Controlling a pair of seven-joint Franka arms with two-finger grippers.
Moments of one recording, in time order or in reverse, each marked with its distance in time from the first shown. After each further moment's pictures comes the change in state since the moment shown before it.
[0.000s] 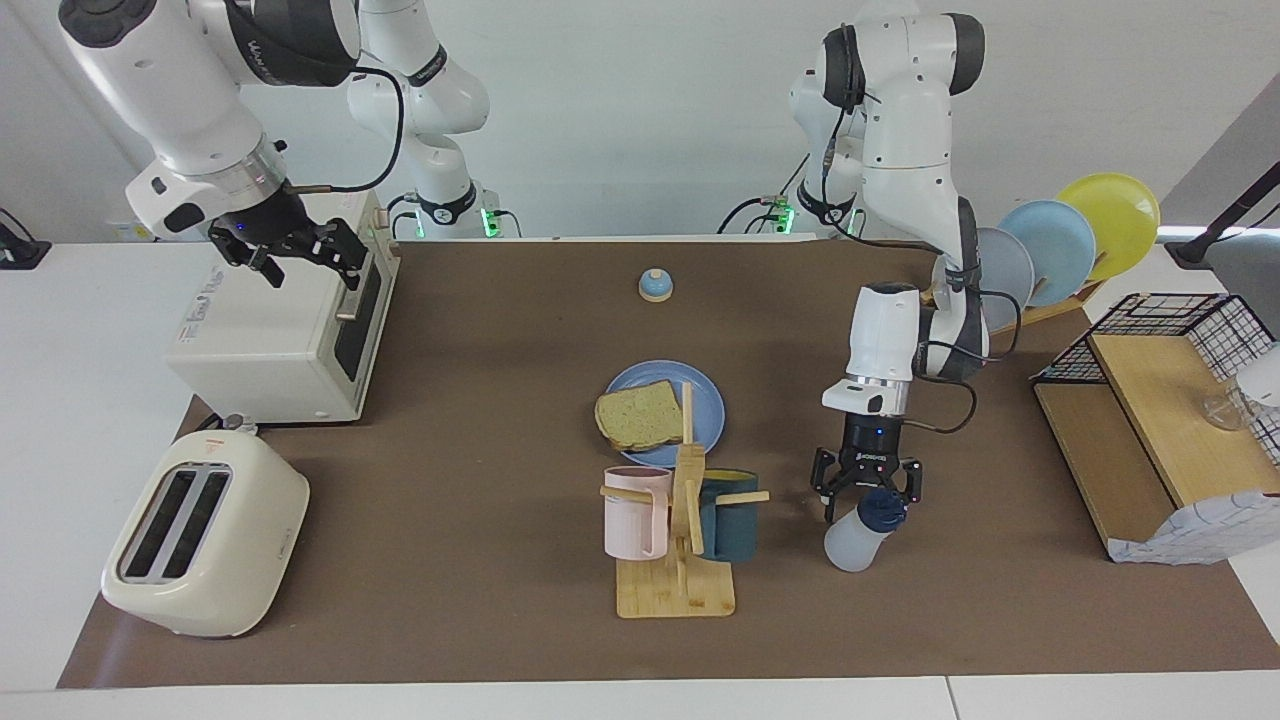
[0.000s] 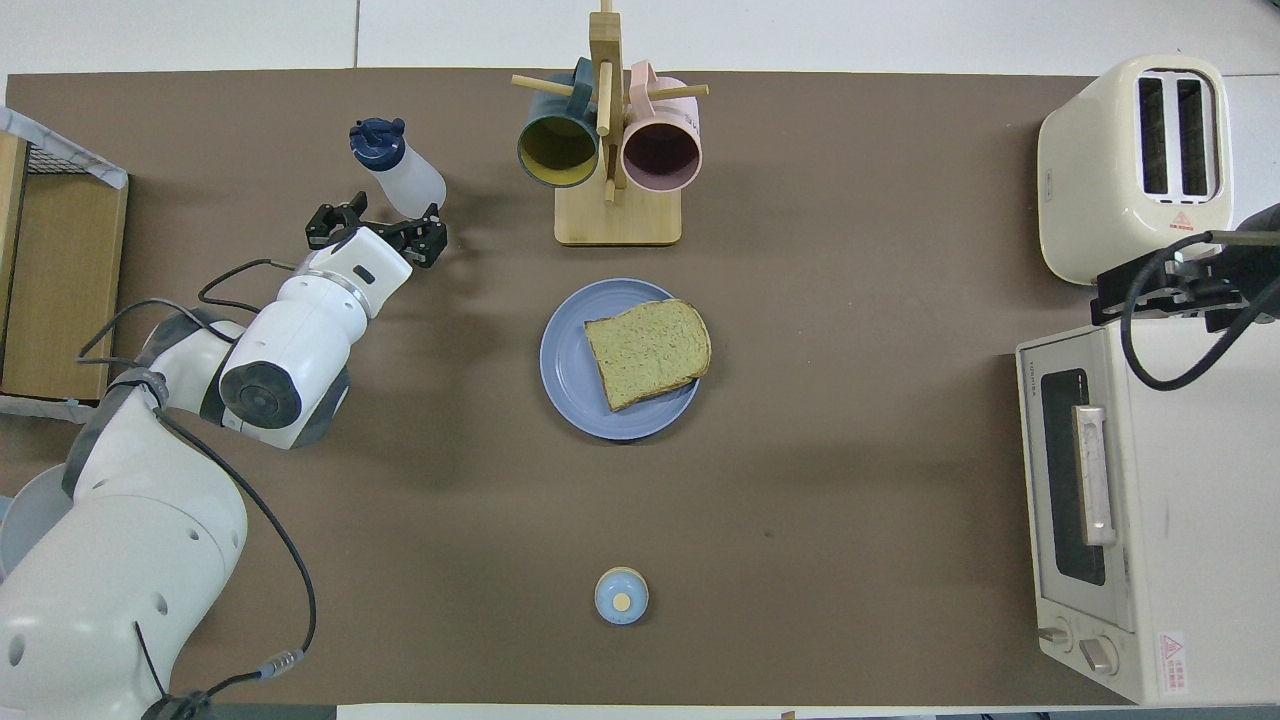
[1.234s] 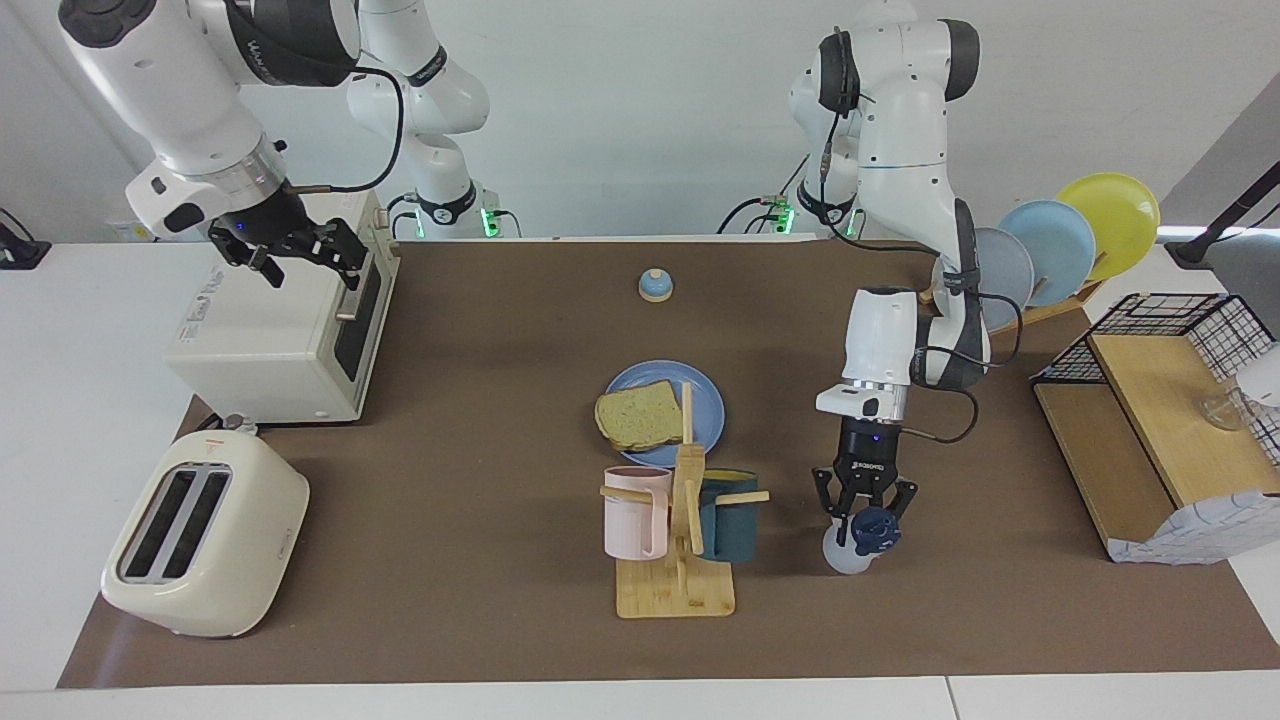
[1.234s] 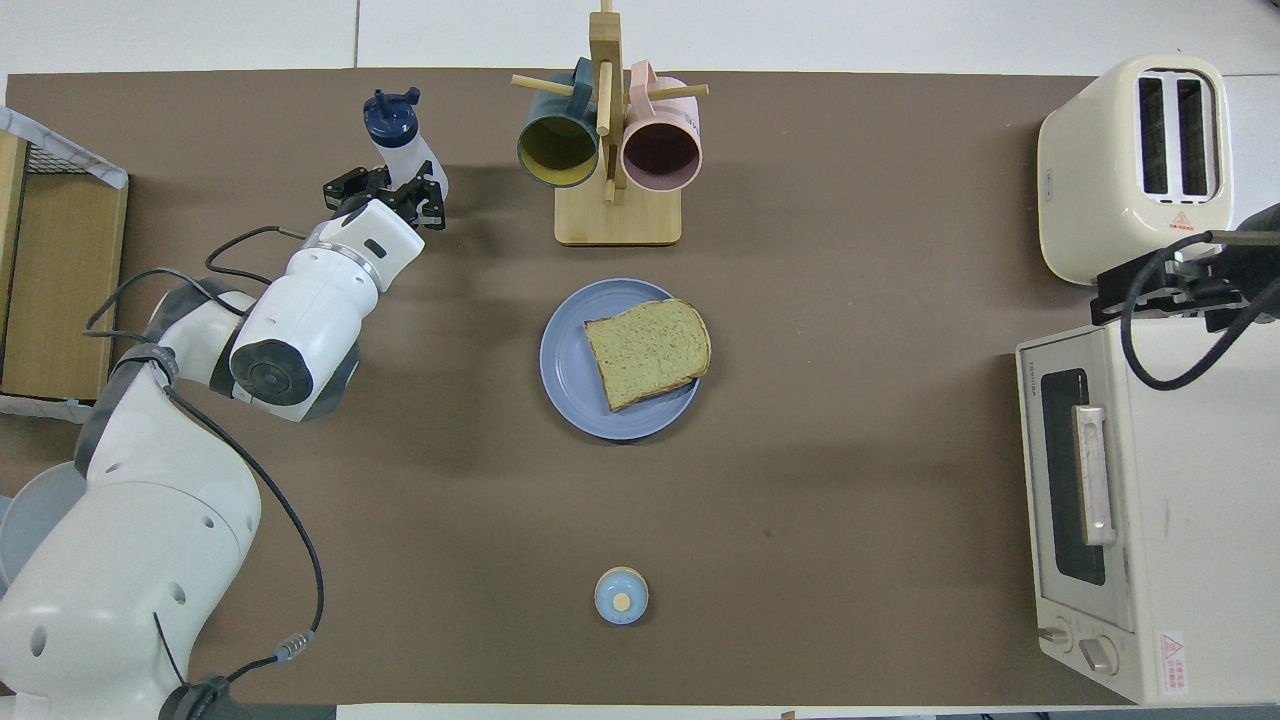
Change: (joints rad) left arm -0.012 0.054 0.001 0.125 -0.001 0.002 0.000; right arm 0.000 0.000 0.000 0.000 0.000 0.000 0.000
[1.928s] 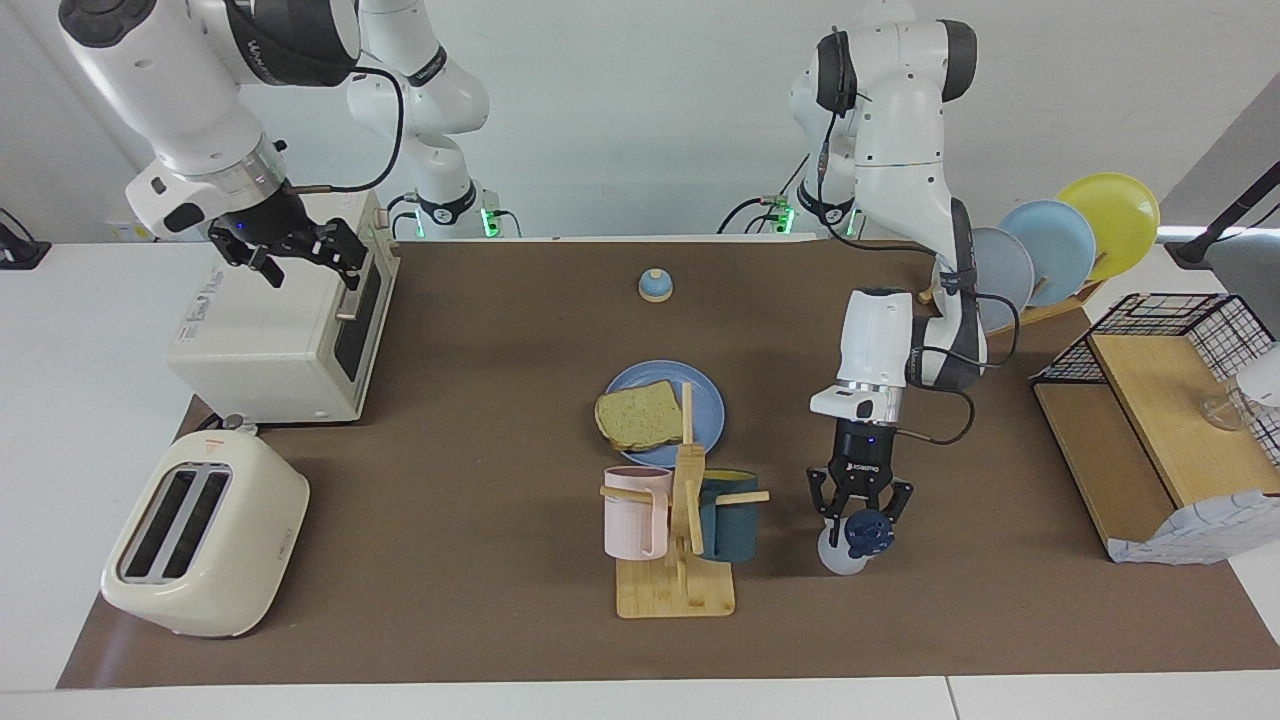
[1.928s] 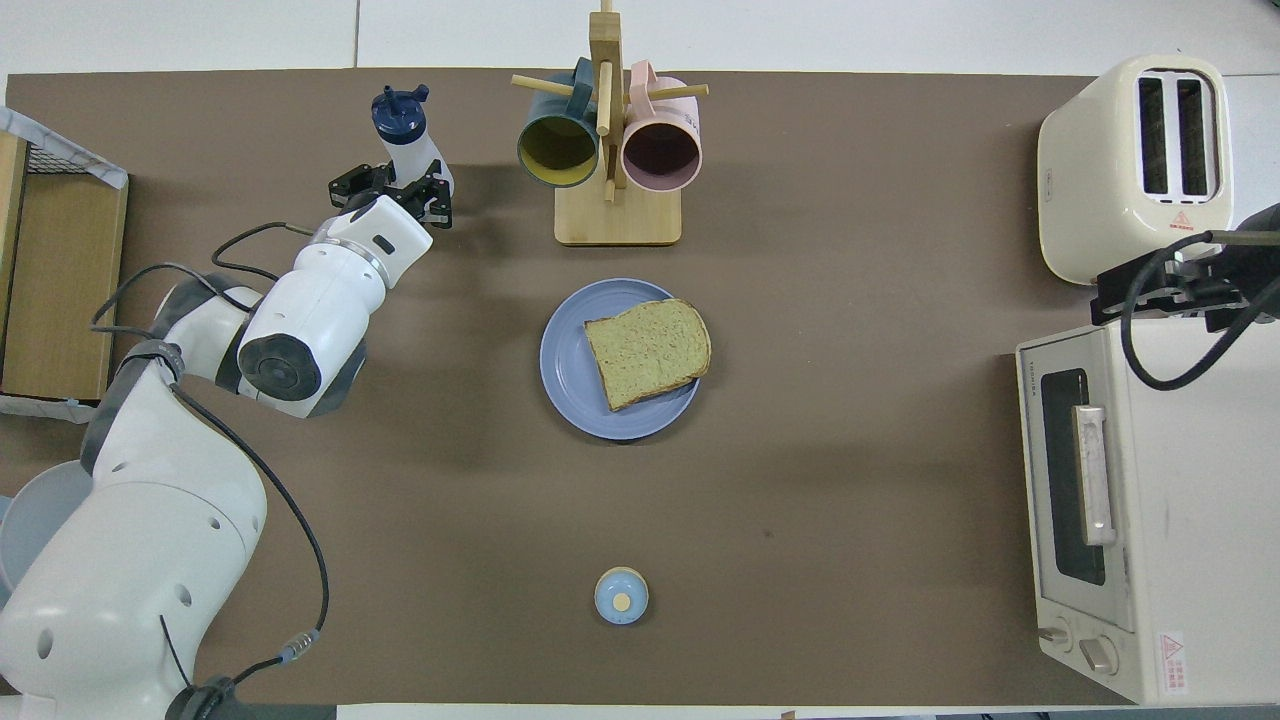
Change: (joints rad) left arm -0.011 0.003 0.000 0.017 0.000 -0.024 0.000; right arm 0.000 0.000 0.000 0.000 0.000 0.000 0.000
